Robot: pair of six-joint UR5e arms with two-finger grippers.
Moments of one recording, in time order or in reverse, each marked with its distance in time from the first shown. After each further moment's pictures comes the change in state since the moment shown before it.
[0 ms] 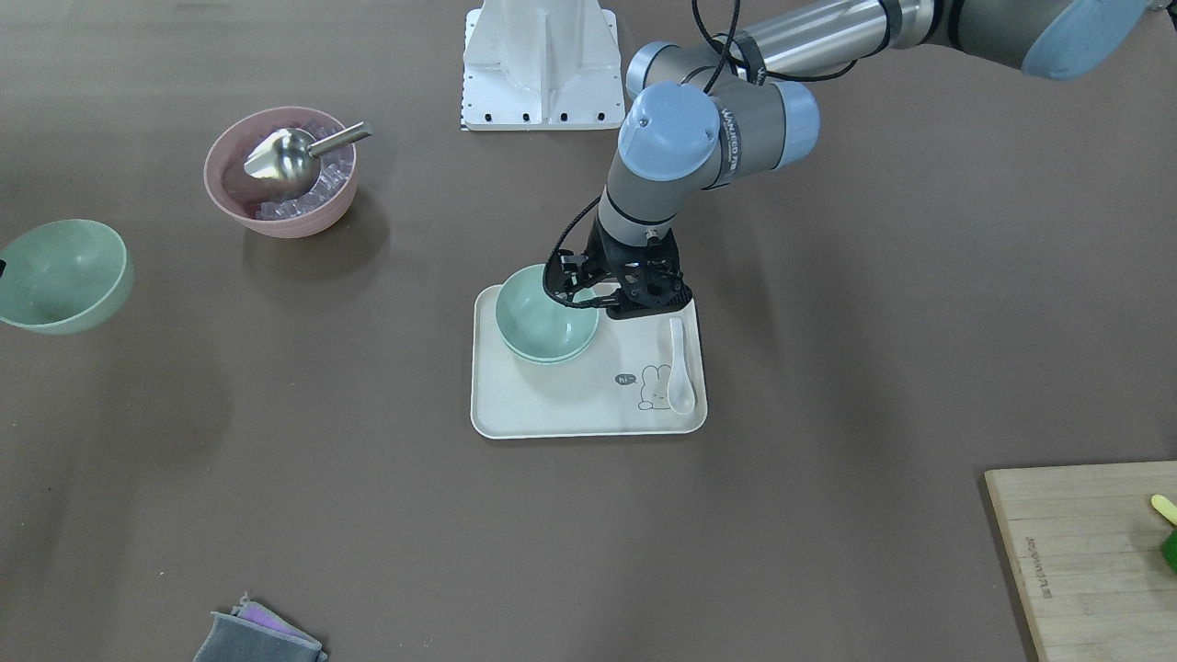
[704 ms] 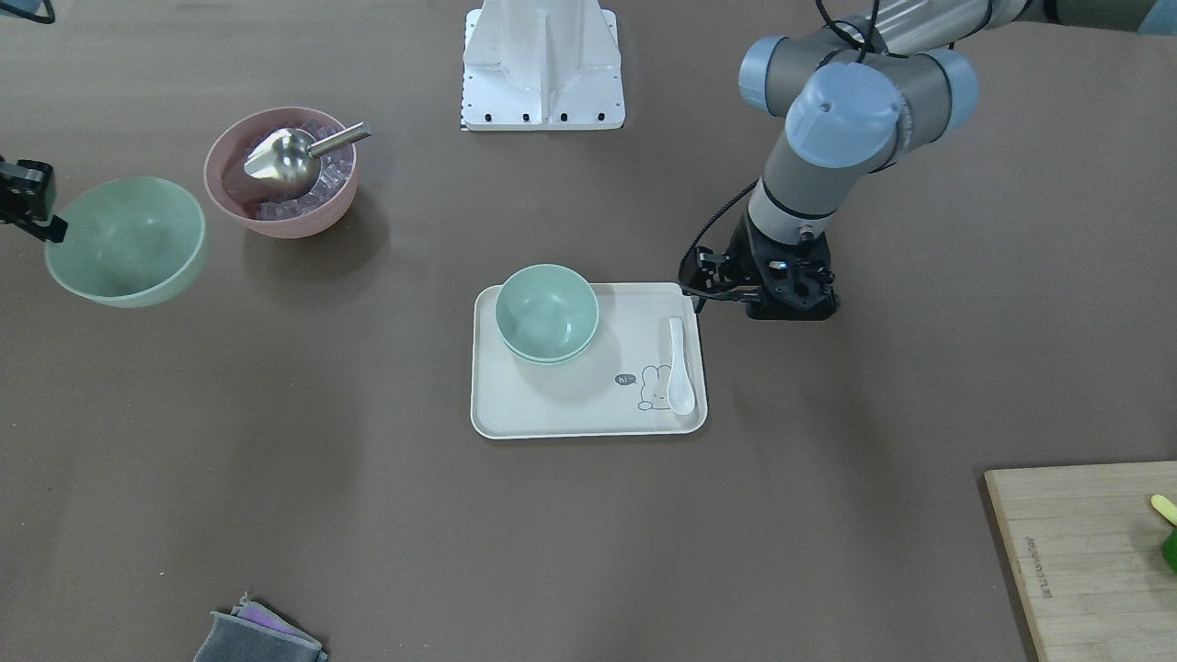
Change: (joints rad) left arm -0.157 0.239 -0.184 0.049 -0.007 0.350; right arm -0.098 0.328 0.118 -0.439 -0.044 0.091
